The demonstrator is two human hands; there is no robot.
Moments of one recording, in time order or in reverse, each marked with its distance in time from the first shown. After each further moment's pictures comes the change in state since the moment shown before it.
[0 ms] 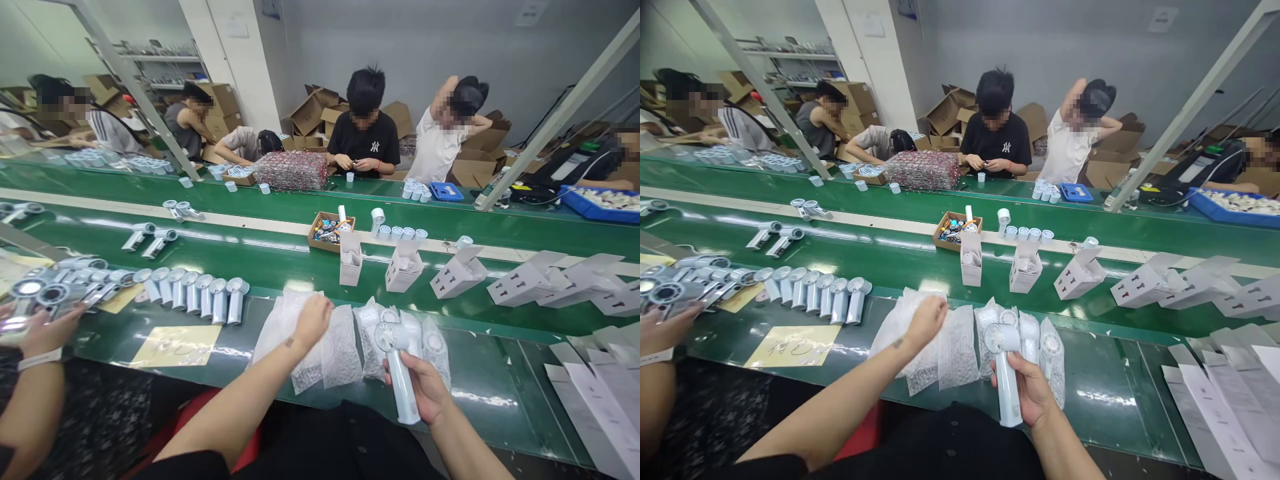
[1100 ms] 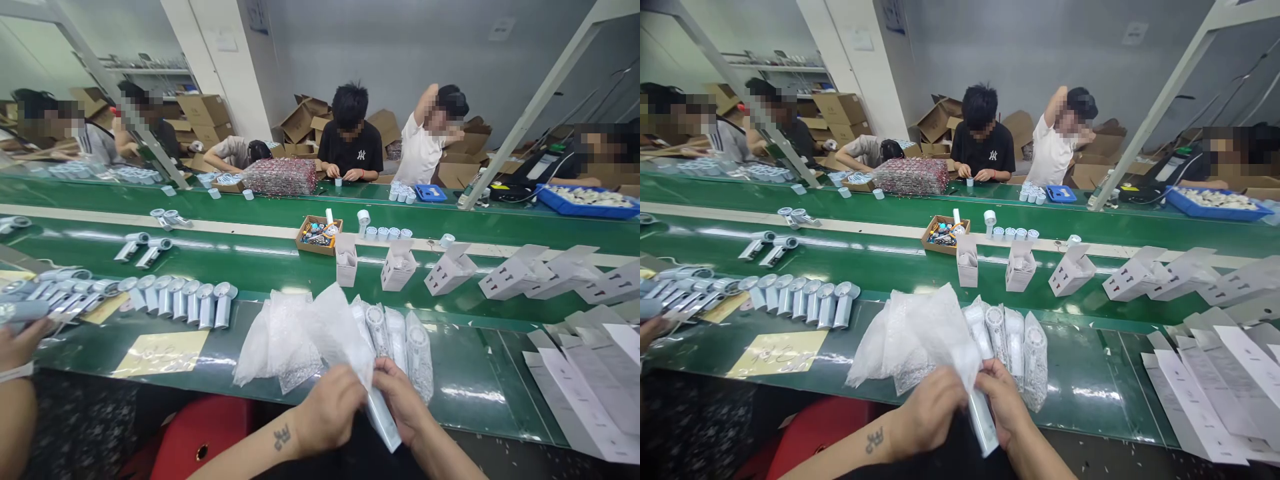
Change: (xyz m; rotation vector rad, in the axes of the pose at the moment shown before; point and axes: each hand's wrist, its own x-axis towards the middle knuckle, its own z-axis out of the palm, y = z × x) left_hand -0.112 0.076 0.041 0.060 0.334 0.982; right_hand -0.026 0.034 0.017 -0.231 0.022 -0.141
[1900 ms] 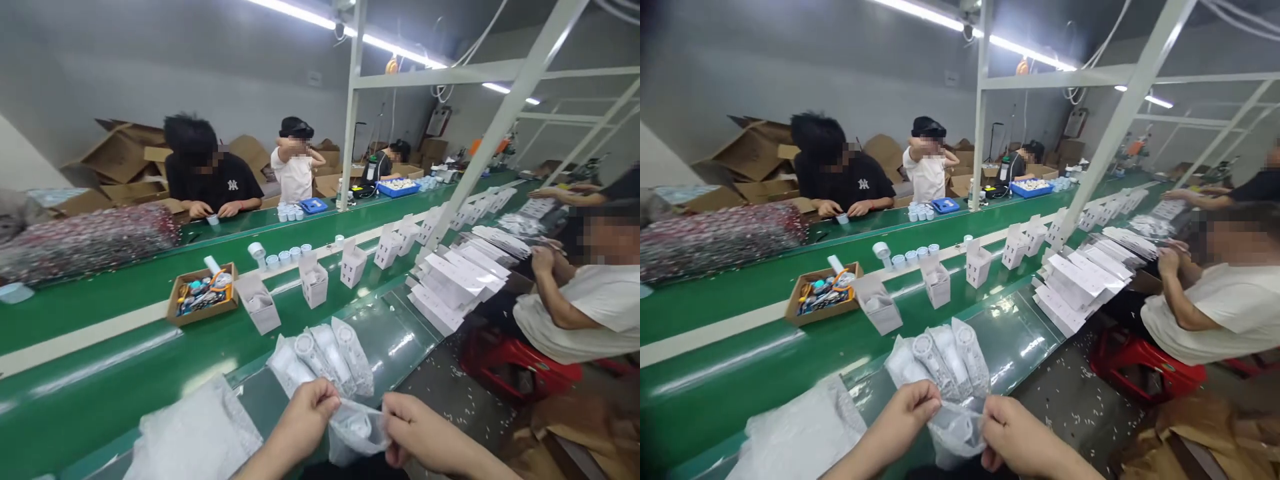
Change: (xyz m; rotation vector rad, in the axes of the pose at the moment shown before) left_hand 0.102 -0.003 0.019 -0.754 -0.658 -0.799; right_hand -0.108 -0.038 -0.035 -0.667 0.315 -0.148
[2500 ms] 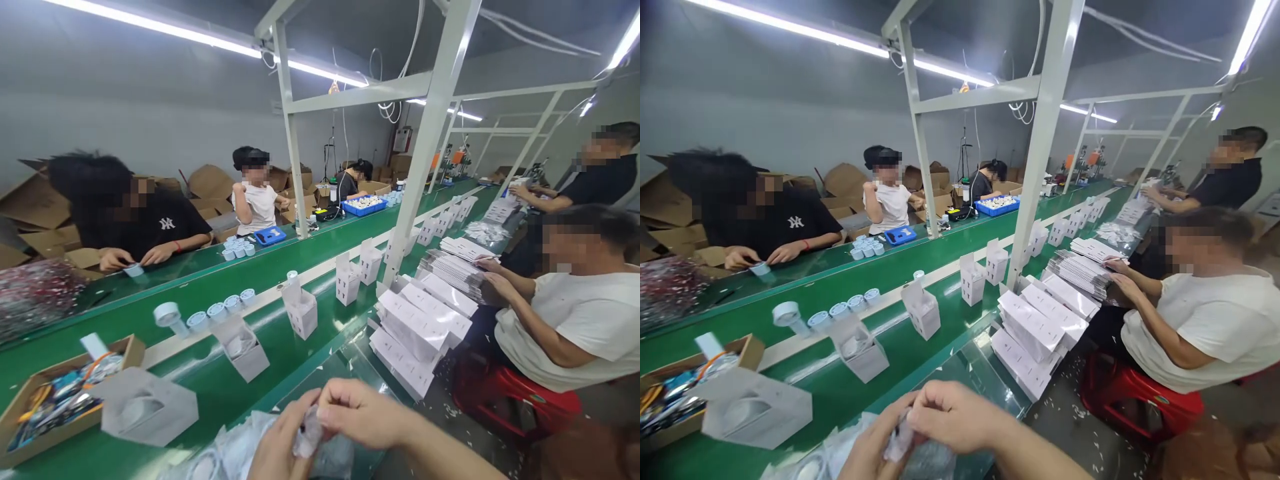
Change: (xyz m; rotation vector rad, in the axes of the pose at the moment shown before) left_hand 0.148 0.047 0.066 0.179 0.218 0.445; right_hand 0.083 -0.042 -0.180 0.164 -0.053 -0.454
